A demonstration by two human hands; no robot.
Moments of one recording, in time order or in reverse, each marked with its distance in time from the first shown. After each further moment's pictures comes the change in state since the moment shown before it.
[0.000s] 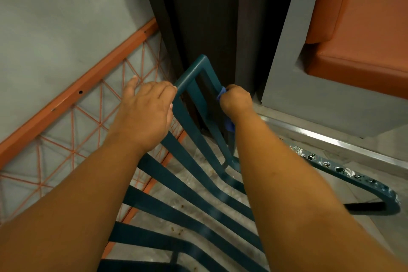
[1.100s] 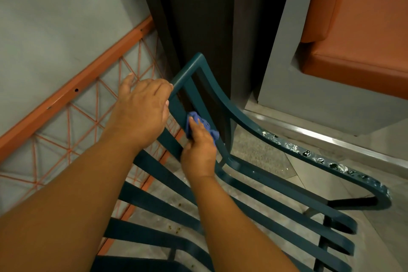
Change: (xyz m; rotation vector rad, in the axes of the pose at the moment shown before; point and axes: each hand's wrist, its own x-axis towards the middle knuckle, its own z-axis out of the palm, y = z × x) left_hand -0.001 0.000 -0.001 0.012 0.027 0.009; right_hand -0.127 0.024 0.103 0.458 0.224 -0.327
